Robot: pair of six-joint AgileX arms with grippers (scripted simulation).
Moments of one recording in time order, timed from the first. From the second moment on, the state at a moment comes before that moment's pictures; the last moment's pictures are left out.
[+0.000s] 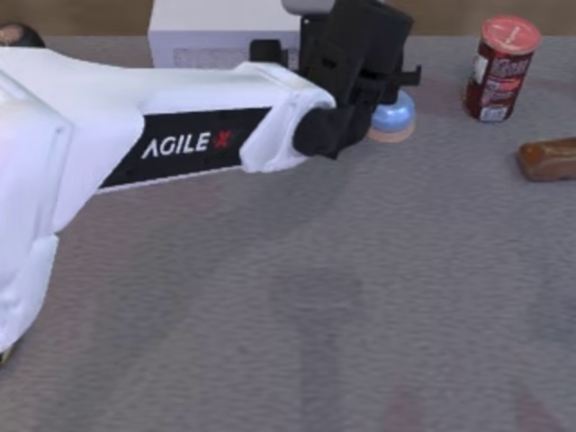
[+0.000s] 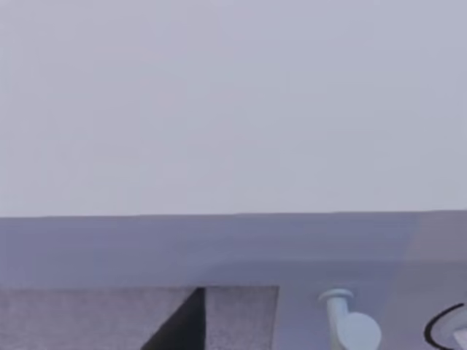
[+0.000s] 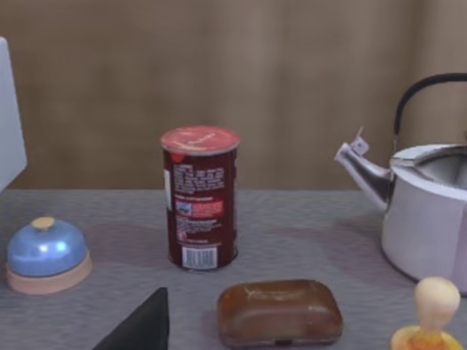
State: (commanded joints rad) left arm -0.69 2.17 1.60 0.03 -0.61 -0.33; right arm 0.00 0.00 0.00 0.00 0.00 0.00
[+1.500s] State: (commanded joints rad) left arm -0.73 2.24 1.80 -0.28 -0.54 -0.40; right arm 0.00 0.00 0.00 0.00 0.00 0.00
